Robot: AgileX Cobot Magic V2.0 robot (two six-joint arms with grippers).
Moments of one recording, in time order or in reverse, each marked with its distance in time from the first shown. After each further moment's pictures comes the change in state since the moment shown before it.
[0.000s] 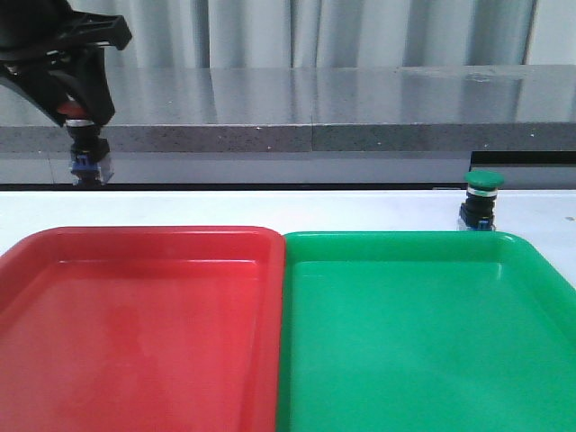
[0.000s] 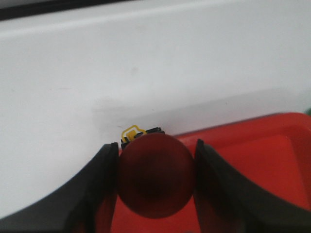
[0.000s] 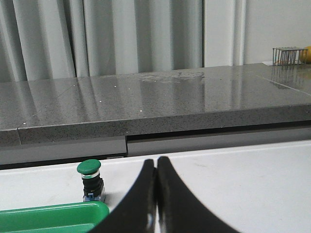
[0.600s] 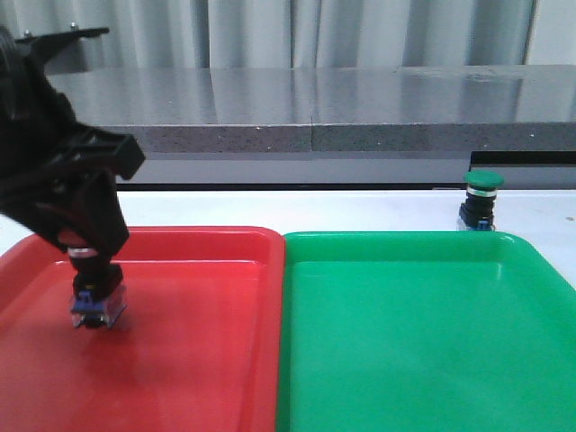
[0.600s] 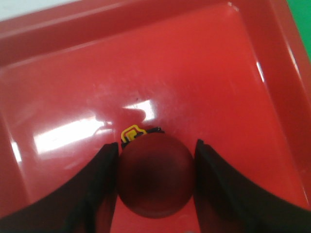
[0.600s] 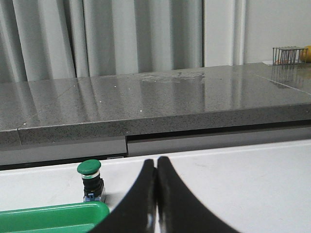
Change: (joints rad) left arm -0.191 -0.193 0.513 -0.061 -0.246 -0.017; right arm 0.000 0.000 0.000 0.000 0.000 0.004
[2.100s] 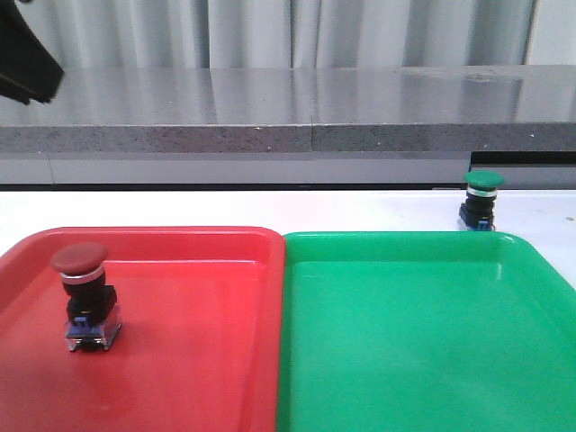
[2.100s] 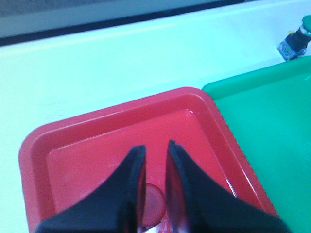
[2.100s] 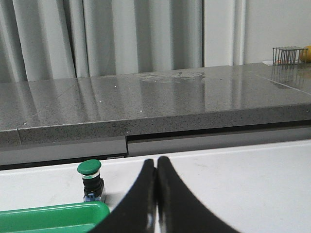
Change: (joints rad) left arm -0.023 -0.461 0.158 0.066 -0.190 -0.055; right arm 0.000 0.000 0.000 0.000 0.000 0.000
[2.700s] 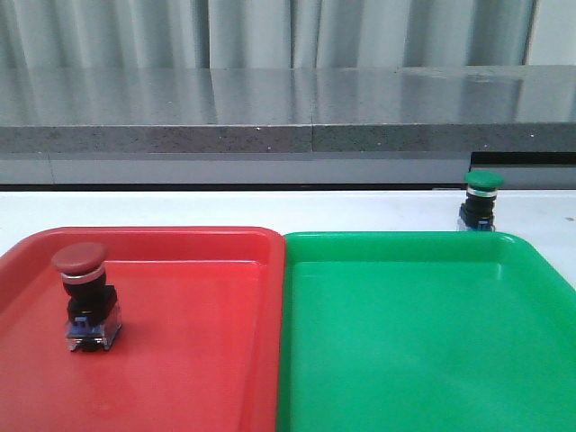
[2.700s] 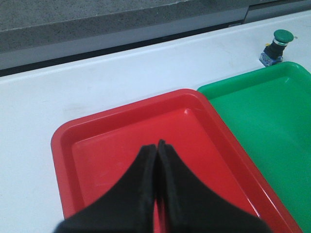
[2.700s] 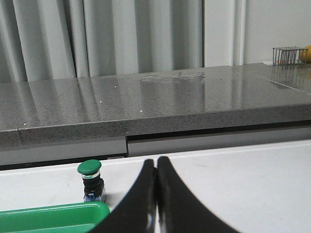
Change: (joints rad) left arm 0.000 -0.412 0.157 0.057 0.106 0.000; right arm 0.000 0.000 0.000 0.000 0.000 0.000
